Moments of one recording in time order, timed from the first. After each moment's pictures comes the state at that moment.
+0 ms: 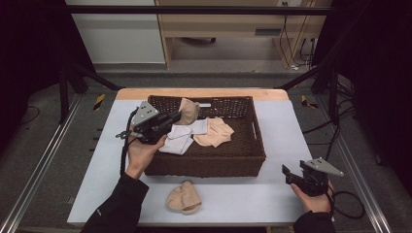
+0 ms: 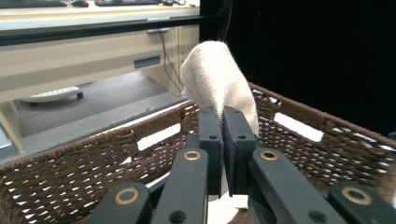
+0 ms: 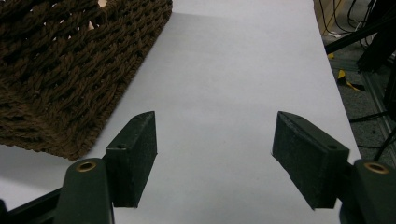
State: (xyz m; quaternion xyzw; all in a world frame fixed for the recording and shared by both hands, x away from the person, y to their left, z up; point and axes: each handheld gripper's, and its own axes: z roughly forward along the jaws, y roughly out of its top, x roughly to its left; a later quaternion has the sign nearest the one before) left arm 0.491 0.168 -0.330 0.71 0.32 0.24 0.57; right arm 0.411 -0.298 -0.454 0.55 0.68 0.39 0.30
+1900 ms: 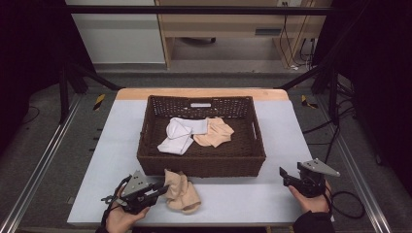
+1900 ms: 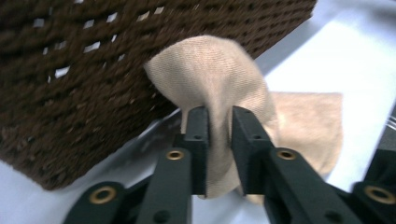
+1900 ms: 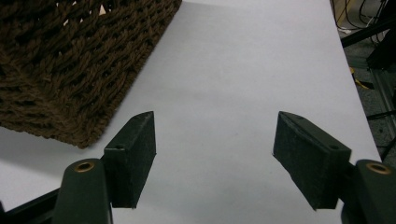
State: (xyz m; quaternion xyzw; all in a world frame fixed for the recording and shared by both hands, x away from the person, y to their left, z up) left arm 0.385 0.212 -0.458 0.82 0.33 0.15 0.45; right arm 0.410 -0.291 -0.459 0.54 0.70 0.38 0.28
